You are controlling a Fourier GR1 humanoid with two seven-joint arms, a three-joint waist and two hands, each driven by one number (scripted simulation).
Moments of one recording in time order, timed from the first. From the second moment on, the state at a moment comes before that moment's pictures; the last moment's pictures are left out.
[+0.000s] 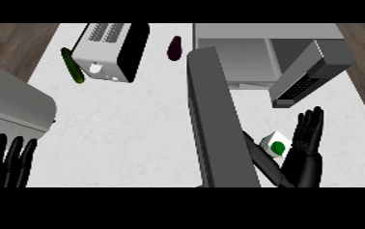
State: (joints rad) left arm 0.52 0.01 -0.01 -2.27 0.15 -0.13 -0.15; right arm 0.19 -0.01 0.29 -1.76 0.03 -0.78 -0.25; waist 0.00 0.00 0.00
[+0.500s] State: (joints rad) left arm 0.57 0.01 0.01 -2.28 0.17 -0.17 -0.19; right arm 0.27 -0.01 0.18 -1.58 -0.13 -0.64 -0.52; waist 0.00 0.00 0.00
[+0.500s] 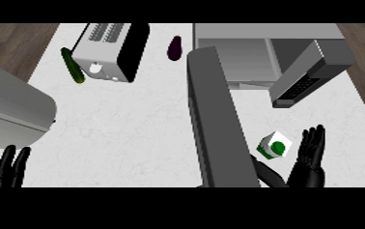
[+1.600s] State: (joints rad) left arm 0.60 0.00 0.01 -2.33 0.18 -0.18 -0.15; right arm 0.11 -0.05 -0.05 -1.17 -0.21 -0.54 -0.73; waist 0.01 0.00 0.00
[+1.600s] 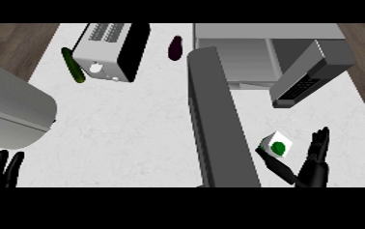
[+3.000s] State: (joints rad) left arm 0.57 0.02 0.07 -2.26 0.24 -0.22 -0.17; right arm -0.06 -0.02 -0.12 -0.91 -0.26 -0.29 -1.00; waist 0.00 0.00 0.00
